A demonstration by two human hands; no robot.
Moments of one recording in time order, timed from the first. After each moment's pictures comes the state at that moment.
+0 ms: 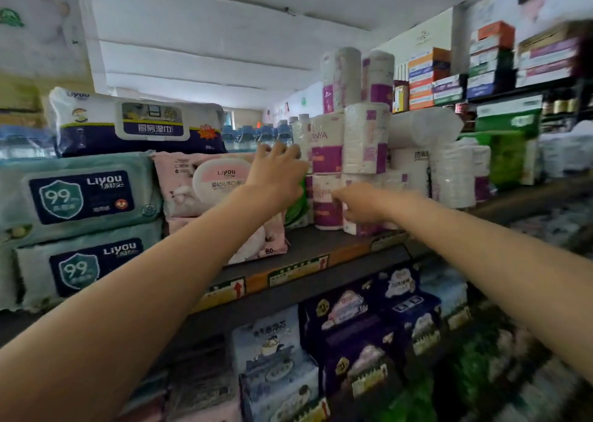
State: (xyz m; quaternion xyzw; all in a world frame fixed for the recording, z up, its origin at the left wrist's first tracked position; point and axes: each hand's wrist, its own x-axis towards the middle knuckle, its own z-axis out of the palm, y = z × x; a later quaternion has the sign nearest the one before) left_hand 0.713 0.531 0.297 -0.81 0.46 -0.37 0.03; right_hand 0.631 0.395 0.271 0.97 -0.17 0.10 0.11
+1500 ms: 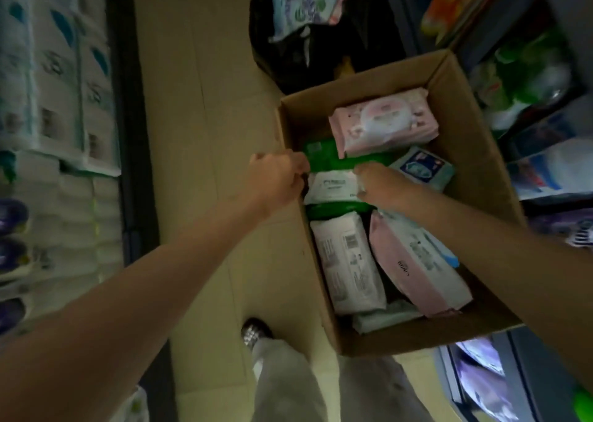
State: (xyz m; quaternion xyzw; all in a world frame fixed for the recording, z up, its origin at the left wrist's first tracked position) left_hand 0.005 0.518 -0.334 -0.44 0.87 0.20 0.13; right_hand -0.173 0.578 -0.413 0.62 -0.69 -0.14 -0.35
